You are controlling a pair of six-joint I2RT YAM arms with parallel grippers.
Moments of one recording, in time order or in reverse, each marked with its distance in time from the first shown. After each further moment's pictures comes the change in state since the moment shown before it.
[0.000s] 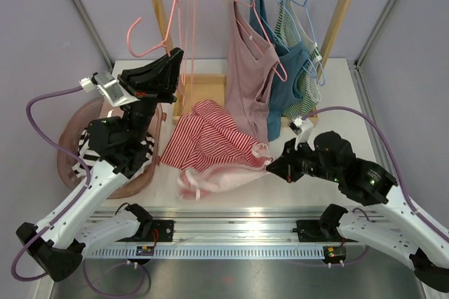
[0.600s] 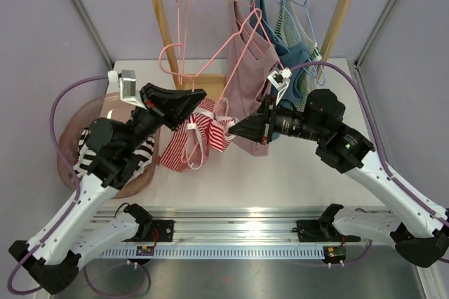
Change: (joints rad) left arm 0.027 -0.157 -0.043 -0.467 0.283 -0.399; right arm -0.061 0.317 0.273 0.480 -0.304 0.156
